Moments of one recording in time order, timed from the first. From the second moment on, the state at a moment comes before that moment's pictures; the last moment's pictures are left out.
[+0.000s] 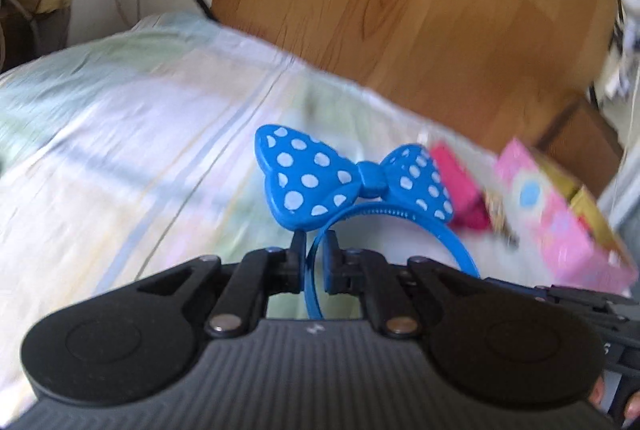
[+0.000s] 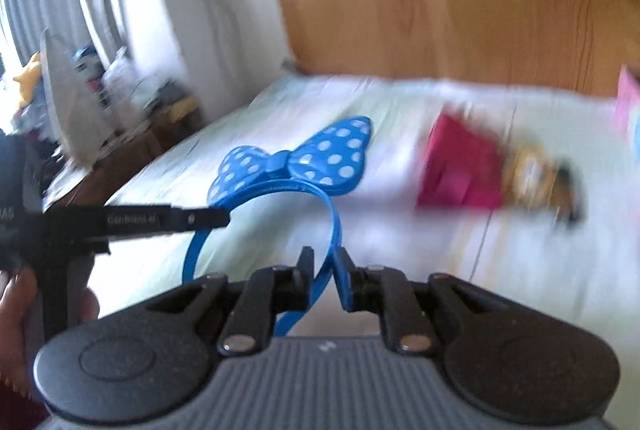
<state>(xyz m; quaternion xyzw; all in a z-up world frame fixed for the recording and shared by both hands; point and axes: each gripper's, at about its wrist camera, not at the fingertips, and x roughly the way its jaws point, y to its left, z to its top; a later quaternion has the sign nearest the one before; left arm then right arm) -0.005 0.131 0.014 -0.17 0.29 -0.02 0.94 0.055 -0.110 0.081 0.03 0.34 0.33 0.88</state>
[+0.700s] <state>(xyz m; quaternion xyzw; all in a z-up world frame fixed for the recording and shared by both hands) 0.035 0.033 0.087 -0.06 0.22 -0.08 0.97 0.049 -0.170 0.110 0.00 0.22 0.25 0.94</state>
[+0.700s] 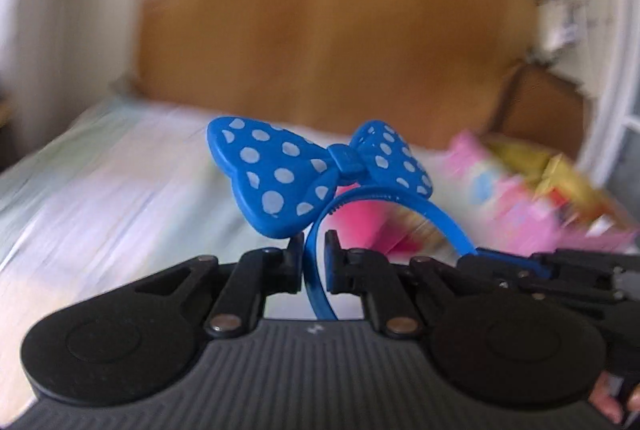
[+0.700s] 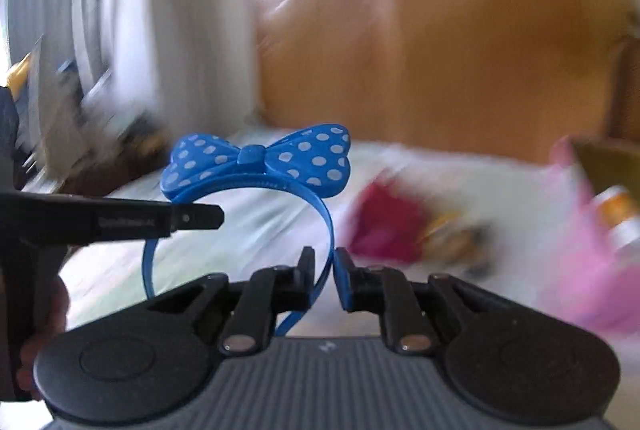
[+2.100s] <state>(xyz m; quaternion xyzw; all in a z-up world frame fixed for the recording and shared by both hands) 0.110 -0.119 0.117 0.04 0.19 -0.08 0.98 0.025 -0.287 0.137 0.07 0.12 0.08 0.99</state>
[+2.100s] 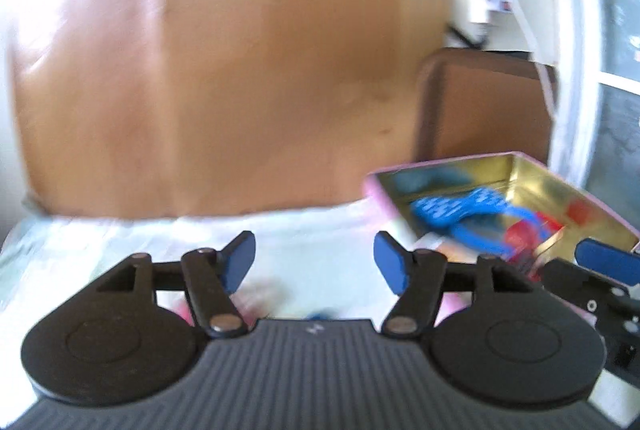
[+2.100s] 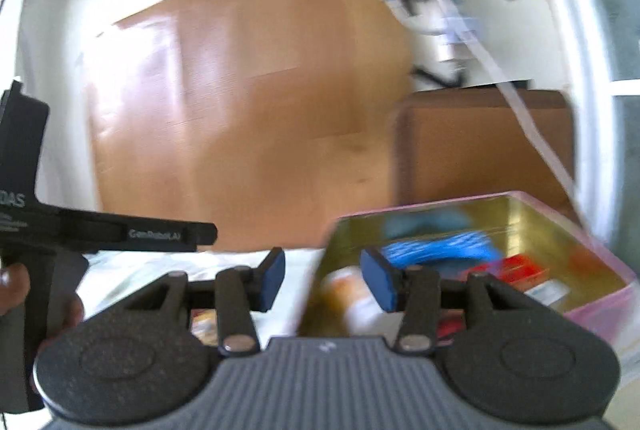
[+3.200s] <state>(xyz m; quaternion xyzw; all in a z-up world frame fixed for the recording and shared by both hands) 0.093 0.039 0.022 -0.07 0.27 0.03 0.96 0.139 -0.141 0.063 -0.04 0.33 0.11 0.94</state>
